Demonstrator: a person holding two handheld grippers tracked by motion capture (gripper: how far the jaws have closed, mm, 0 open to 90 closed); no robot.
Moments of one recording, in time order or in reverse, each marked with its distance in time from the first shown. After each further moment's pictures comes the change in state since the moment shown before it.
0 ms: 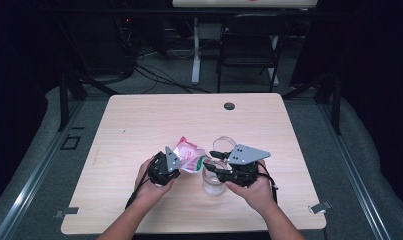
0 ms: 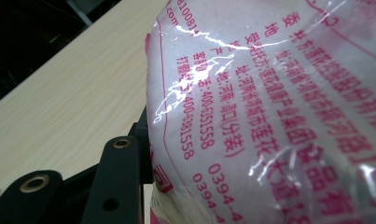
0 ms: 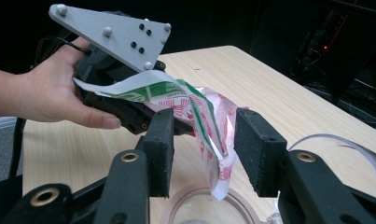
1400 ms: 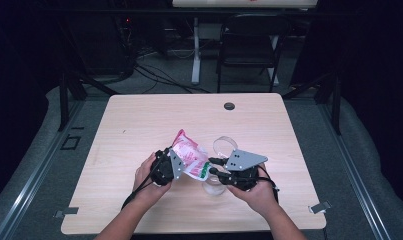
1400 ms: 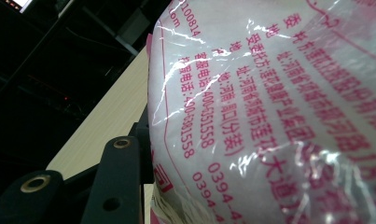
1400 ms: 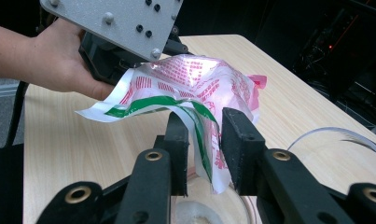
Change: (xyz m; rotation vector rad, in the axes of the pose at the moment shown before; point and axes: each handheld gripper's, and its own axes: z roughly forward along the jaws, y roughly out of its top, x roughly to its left) left arm -0.008 0.005 -0.006 -0.039 0.175 0.193; right arm 0.008 -0.001 -0.004 0.064 0.011 -0.094
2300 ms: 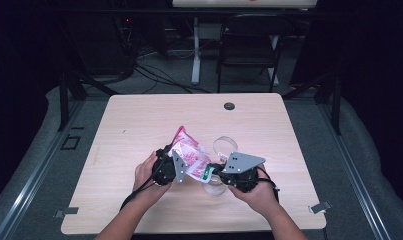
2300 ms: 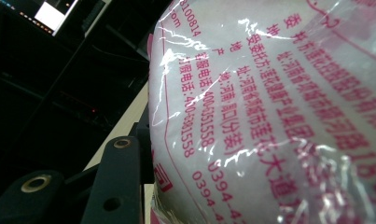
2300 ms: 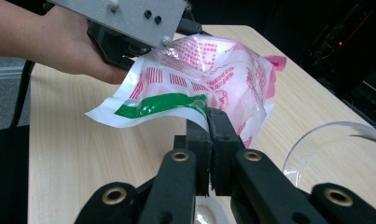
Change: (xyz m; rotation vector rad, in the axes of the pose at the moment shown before) left arm -0.003 0.004 -0.002 -0.028 0.087 0.082; right arm 0.002 -0.002 0.000 0.042 0.026 -0.043
